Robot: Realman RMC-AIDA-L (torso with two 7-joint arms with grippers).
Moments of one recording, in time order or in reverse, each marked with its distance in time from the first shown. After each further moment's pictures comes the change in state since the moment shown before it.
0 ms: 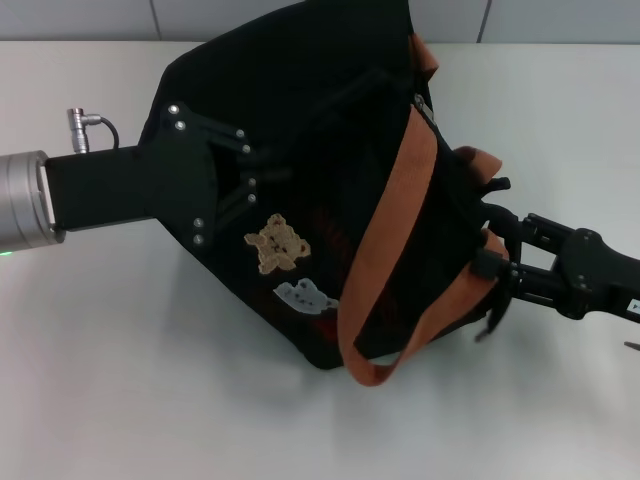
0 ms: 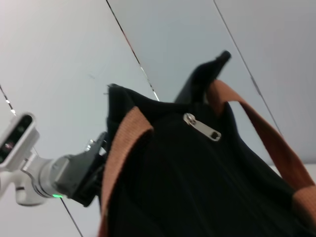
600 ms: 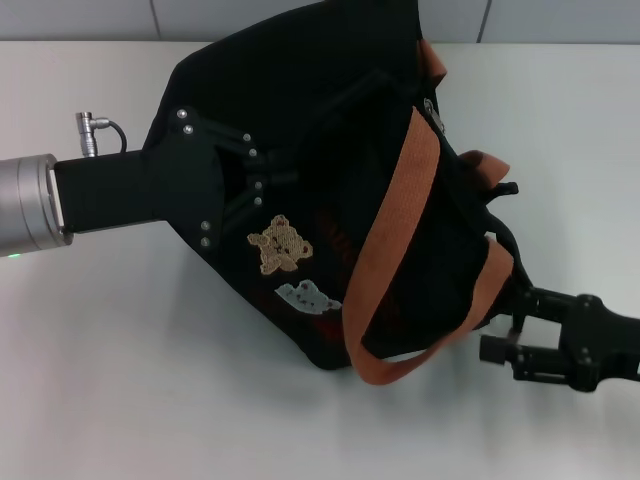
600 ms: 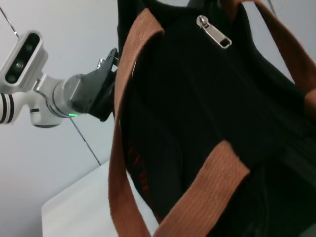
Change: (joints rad) left arm 0.002 0.000 0.026 -0.014 -0.016 -0.024 0.027; right arm -0.020 -0.030 -0.034 -0.023 -0.172 0.005 0.001
